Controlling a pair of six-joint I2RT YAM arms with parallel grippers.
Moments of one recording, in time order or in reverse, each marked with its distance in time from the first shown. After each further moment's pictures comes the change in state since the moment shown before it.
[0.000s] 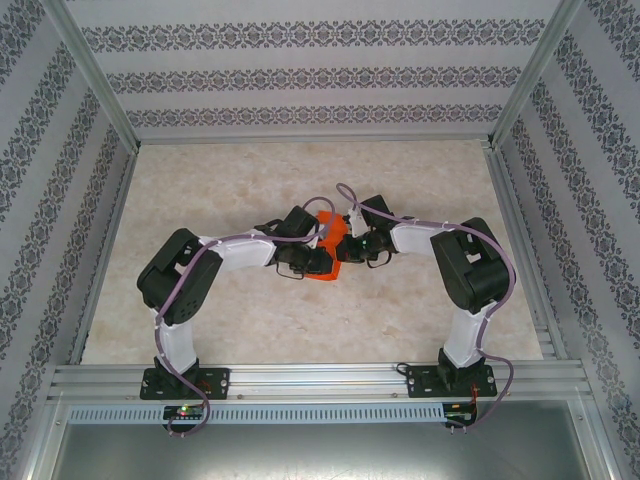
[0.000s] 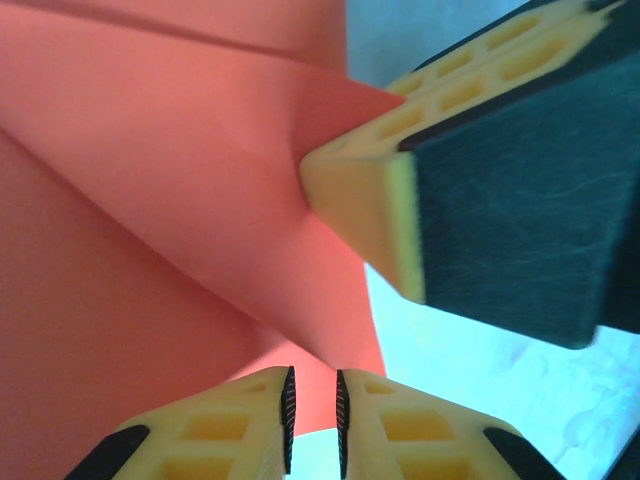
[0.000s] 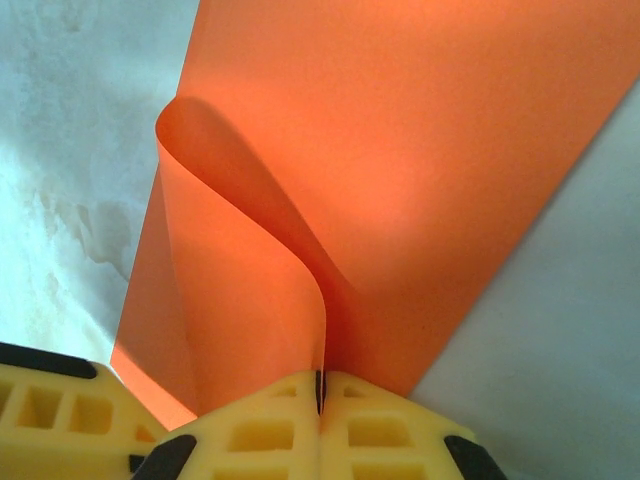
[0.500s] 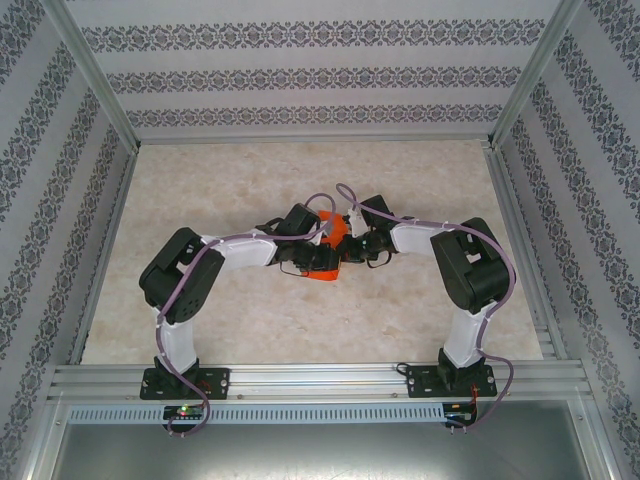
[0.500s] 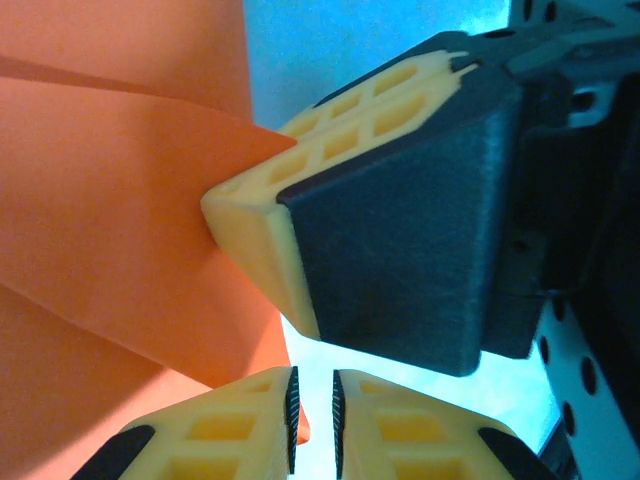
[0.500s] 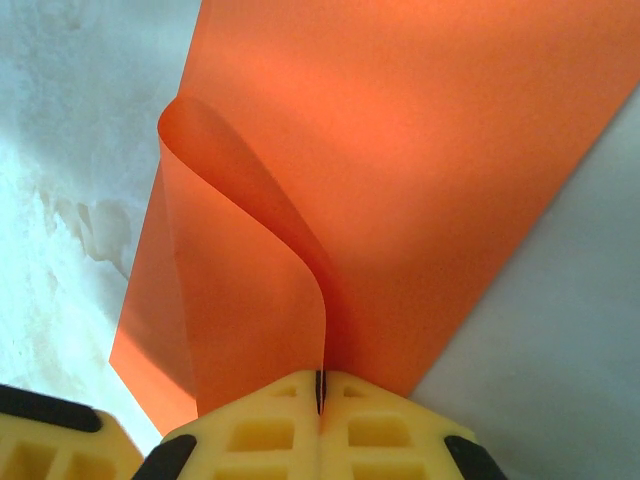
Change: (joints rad) left arm 0.000 0.025 0.004 0.093 0.088 -0.064; right arm 0.000 -0.001 0.000 0.000 0.000 -0.005
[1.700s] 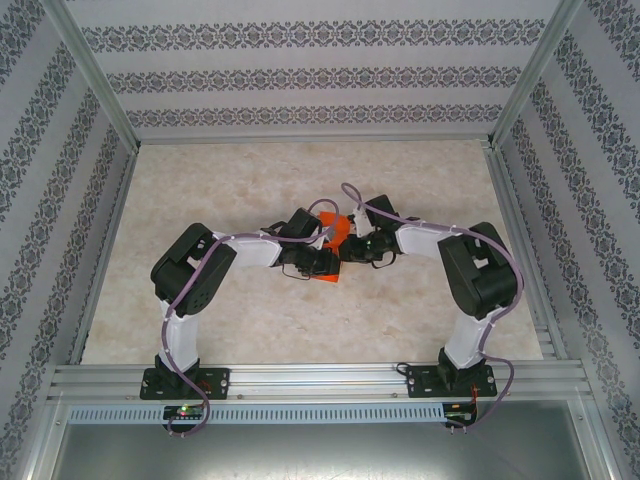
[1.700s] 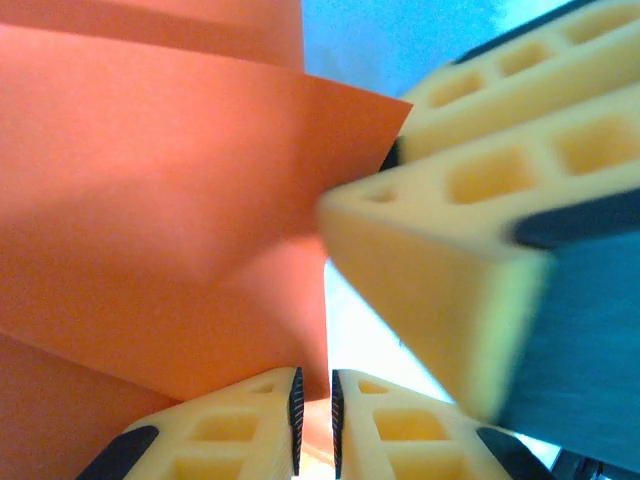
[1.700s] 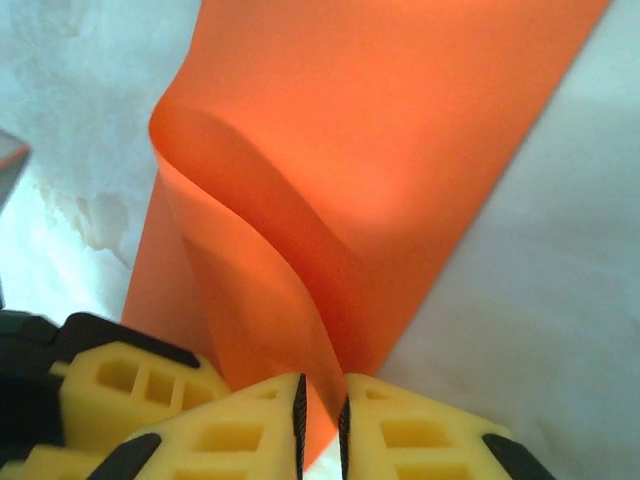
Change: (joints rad) left arm 0.002 0.080 0.002 0.041 0.040 0.016; right arm -0.029 -0.081 -0.037 -0.029 0.022 0.005
